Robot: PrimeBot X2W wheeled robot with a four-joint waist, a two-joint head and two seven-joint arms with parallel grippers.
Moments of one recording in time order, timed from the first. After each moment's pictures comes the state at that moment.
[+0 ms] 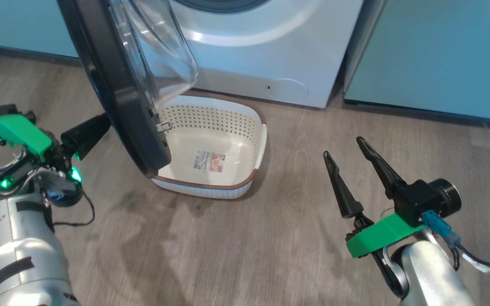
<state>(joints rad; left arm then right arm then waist) -0.71 0.03 0.56 0.71 -1.10 -0.11 1.01 -0.15 -0.06 0.18 0.15 0.06 0.13 -0.25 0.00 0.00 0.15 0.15</state>
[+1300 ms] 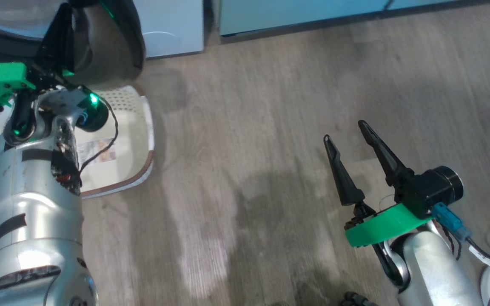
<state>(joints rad) -0.89 0.03 0.27 0.82 -1.71 -0.12 0.32 -0.17 -0.06 0.18 0.09 0.09 0.13 -0.25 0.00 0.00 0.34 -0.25</state>
